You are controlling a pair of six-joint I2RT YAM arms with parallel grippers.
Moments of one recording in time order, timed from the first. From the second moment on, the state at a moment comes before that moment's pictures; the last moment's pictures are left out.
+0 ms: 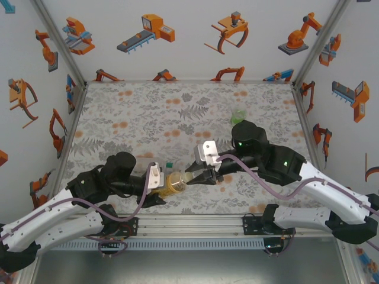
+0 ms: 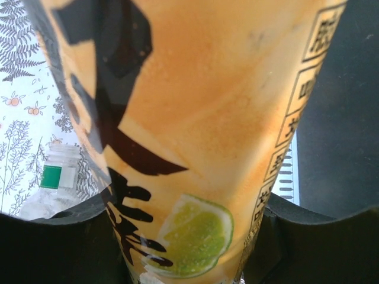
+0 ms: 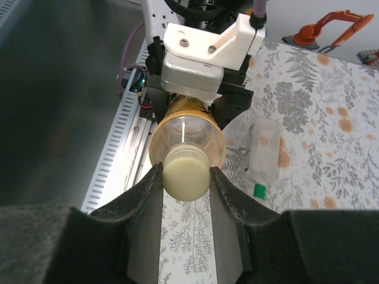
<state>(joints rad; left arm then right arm) -1.02 0.67 0.77 -0.70 0.47 0.34 1.09 1.04 1.29 -0.60 -0.64 -0.39</state>
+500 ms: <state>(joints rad) -1.03 0.67 0.77 -0.70 0.56 0.34 1.09 1.05 1.31 -0.62 -0.75 -0.43</state>
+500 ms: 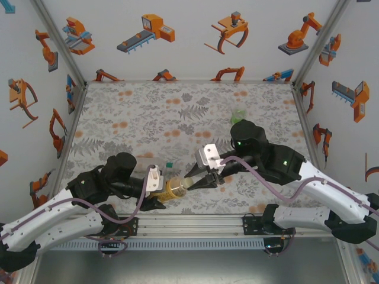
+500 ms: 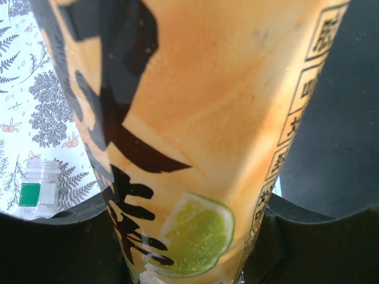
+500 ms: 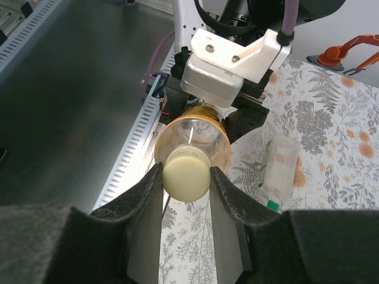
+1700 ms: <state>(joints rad) -1.03 0.68 0.77 -0.63 0.31 0.34 1.13 0.92 1.10 -0.39 -0.21 0.44</state>
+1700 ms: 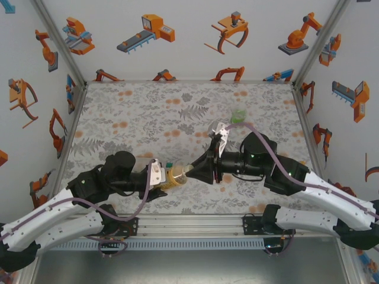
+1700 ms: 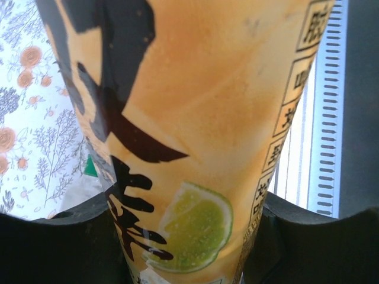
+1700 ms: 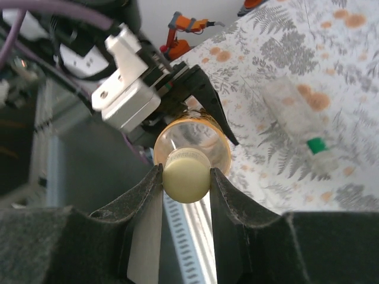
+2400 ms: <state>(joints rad) -1.03 0.74 0.77 -0.71 0.13 0.33 1.14 1.11 1.26 -0.74 0.10 1.31</state>
